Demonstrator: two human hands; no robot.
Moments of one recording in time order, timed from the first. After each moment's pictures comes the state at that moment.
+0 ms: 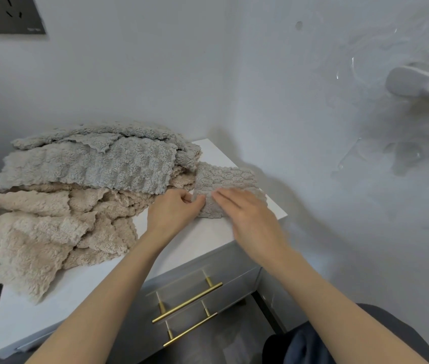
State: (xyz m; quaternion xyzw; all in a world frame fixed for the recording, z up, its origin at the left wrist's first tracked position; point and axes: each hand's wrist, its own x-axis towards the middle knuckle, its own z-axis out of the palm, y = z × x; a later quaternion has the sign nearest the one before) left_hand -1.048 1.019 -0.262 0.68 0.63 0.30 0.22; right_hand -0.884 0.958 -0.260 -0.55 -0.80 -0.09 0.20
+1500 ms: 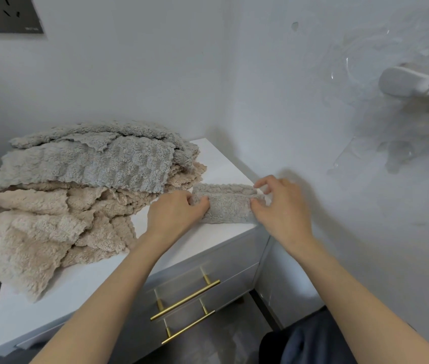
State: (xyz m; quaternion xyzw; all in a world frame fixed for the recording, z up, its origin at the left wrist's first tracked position) left_hand -1.042 1.007 -0.258 0.73 0.61 0.25 0.16; right_hand -0.847 0.958 -0.246 -0.73 -0.61 0.02 0.32
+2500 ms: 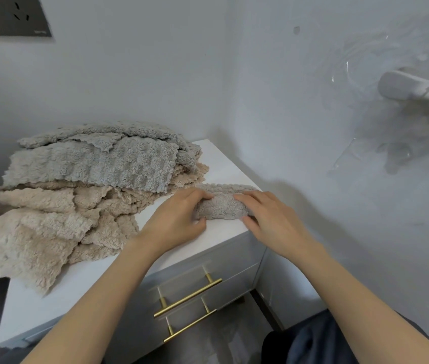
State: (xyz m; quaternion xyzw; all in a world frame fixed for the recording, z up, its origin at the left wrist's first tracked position) left_hand -1.063 1.000 -0.261 0.87 0.42 0.24 0.12; right_hand -0.846 0.952 -0.256 -0.61 -0.78 -0.05 0.13
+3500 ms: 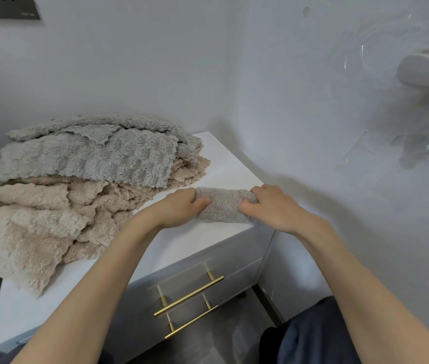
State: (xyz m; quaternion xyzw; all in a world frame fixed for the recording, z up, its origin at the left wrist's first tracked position) left_hand -1.054 1.013 -0.234 0.79 0.52 0.09 0.32; right_hand -0.847 0.985 -0.246 -0.70 -0.69 0.17 0.09
